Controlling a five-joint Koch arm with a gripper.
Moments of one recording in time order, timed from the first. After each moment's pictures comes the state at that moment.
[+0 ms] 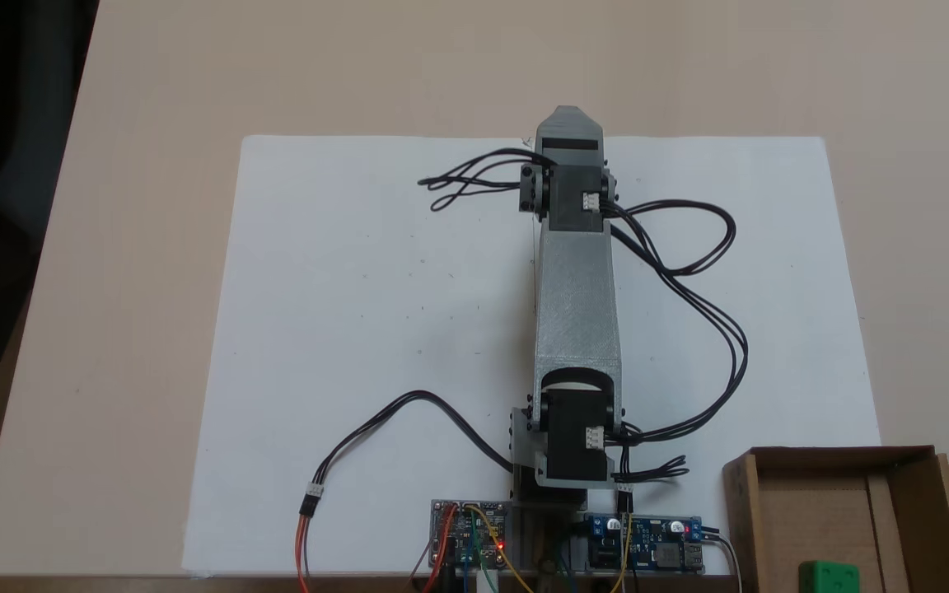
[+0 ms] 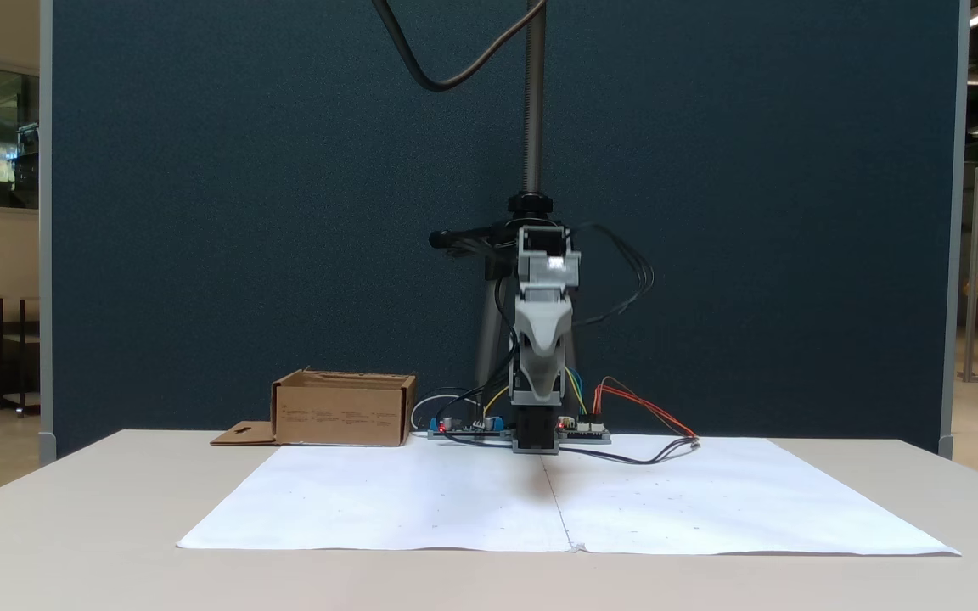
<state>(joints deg) 1.4 104.0 79.7 47.6 -0.1</state>
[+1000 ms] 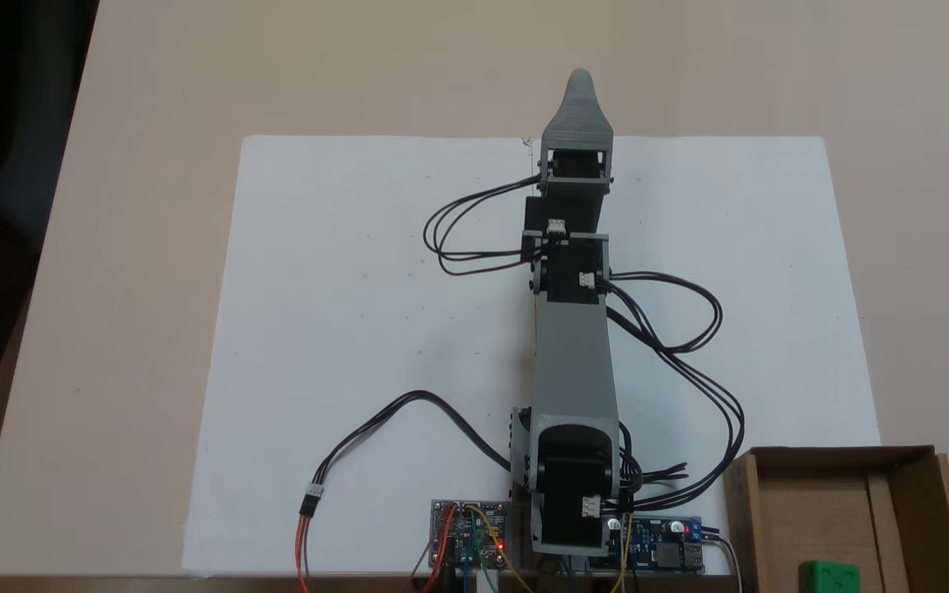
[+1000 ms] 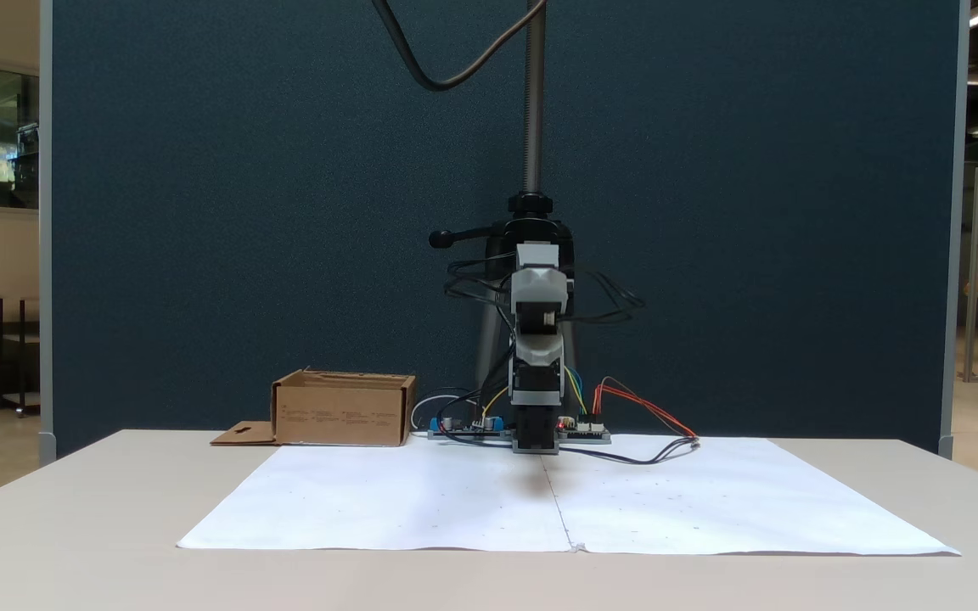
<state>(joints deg) 2.5 116.5 106.4 -7.4 -0.1</state>
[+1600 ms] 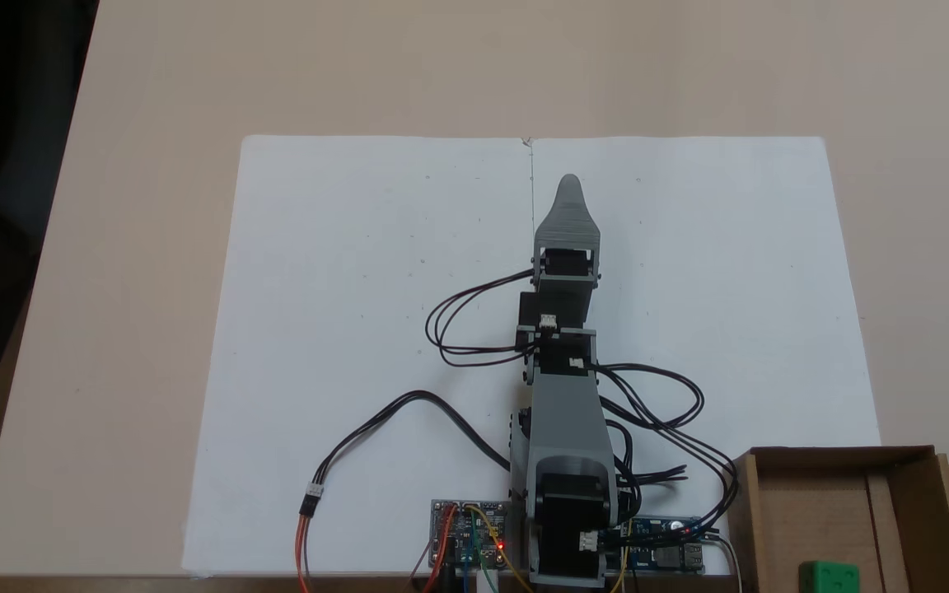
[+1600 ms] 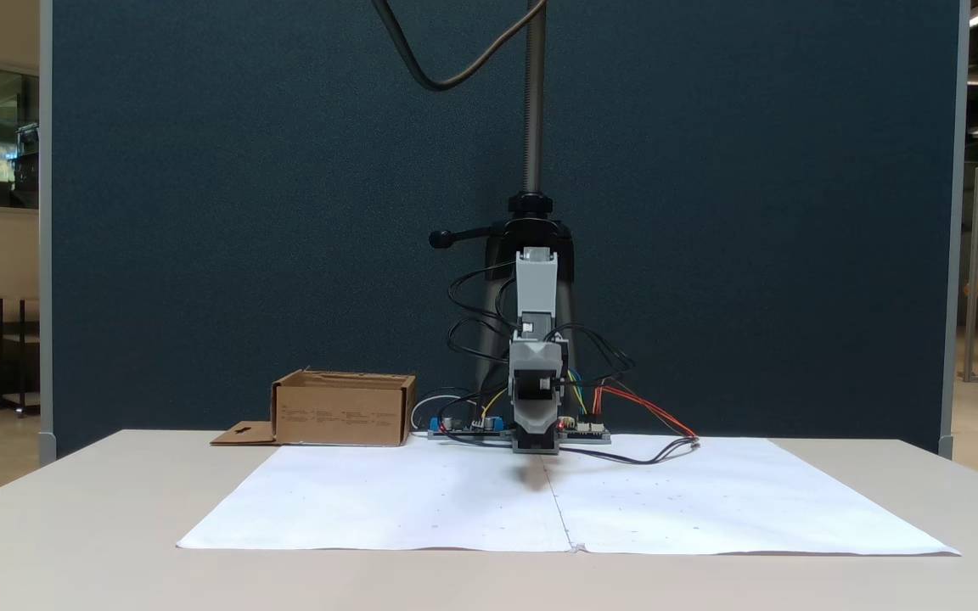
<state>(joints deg) 2.9 123.2 139.0 -30.6 -0.4</state>
